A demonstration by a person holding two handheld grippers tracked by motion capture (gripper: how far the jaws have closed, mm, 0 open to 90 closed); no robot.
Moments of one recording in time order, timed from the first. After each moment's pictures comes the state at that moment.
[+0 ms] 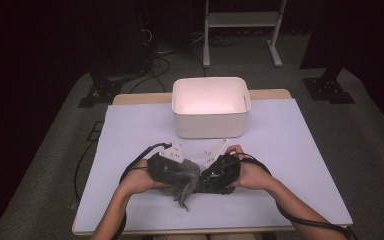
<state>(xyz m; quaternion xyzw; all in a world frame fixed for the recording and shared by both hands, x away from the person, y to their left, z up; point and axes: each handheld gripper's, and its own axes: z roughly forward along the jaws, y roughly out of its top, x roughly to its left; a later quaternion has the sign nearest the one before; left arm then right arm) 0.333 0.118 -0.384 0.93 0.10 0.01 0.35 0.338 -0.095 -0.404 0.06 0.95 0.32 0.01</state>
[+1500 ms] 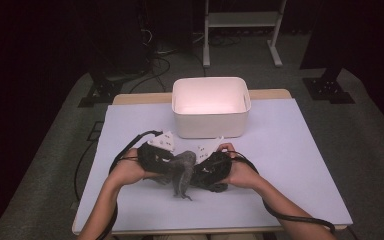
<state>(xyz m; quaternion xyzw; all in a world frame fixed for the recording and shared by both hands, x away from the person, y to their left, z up) 0.333 0.141 -0.332 0.93 0.10 0.05 0.36 0.346 -0.073 -0.406 0.07 0.92 0.38 0.01</state>
